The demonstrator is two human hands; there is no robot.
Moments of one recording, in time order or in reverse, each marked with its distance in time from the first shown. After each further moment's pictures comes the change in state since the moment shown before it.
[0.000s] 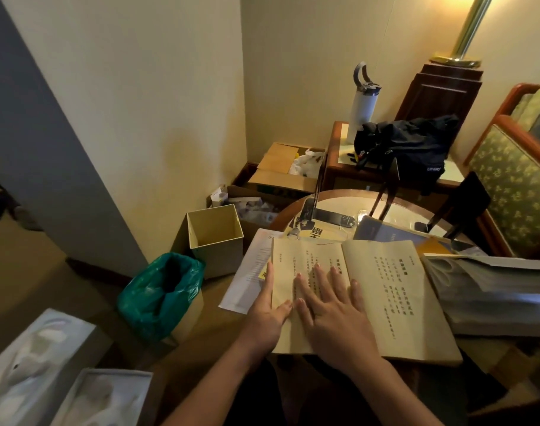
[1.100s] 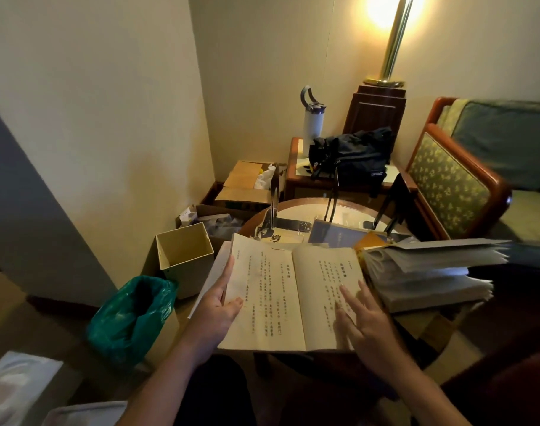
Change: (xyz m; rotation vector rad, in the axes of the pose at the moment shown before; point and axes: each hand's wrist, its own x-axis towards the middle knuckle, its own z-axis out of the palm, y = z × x) left_hand -0.035 0.042 -0.016 -0.019 0.022 0.045; right_hand -0.077 0.102 -0.006 0.732 0.237 0.238
